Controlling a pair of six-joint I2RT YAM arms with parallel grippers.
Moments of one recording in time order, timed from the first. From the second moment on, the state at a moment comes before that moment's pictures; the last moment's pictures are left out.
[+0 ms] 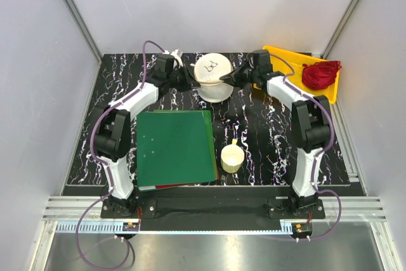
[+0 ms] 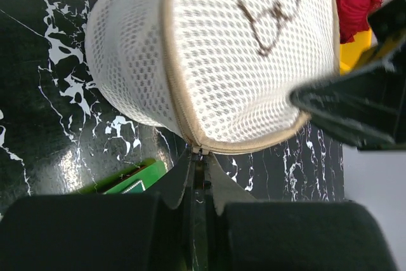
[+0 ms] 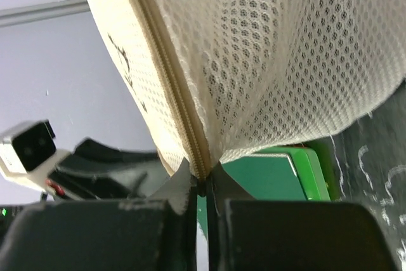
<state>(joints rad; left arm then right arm) -0.33 1.89 1.42 -0.11 0.40 -0.65 0.28 1.99 1.48 -0.09 -0.47 1.18</state>
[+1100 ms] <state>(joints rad) -0.53 1.94 1.44 -0.03 0.42 -0.73 0.26 1.89 1.44 -0.24 -0.42 1.10</state>
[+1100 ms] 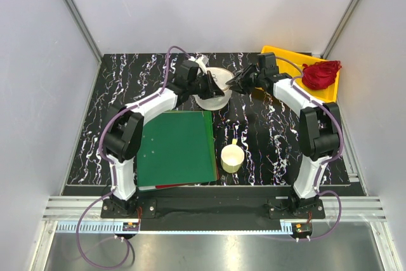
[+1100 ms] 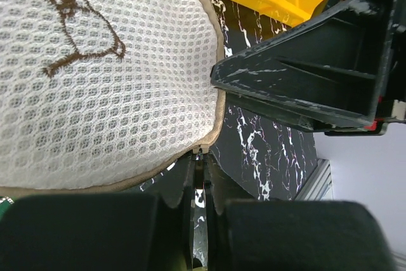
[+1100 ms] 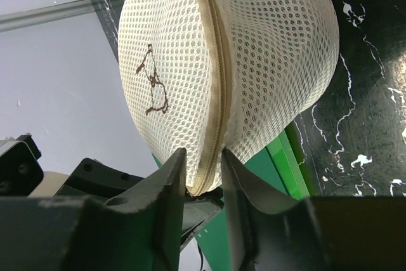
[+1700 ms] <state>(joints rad) -0.46 1.93 1.41 -0.02 0.43 -0.72 0.26 2.00 1.52 -0.21 -0.50 1.09</state>
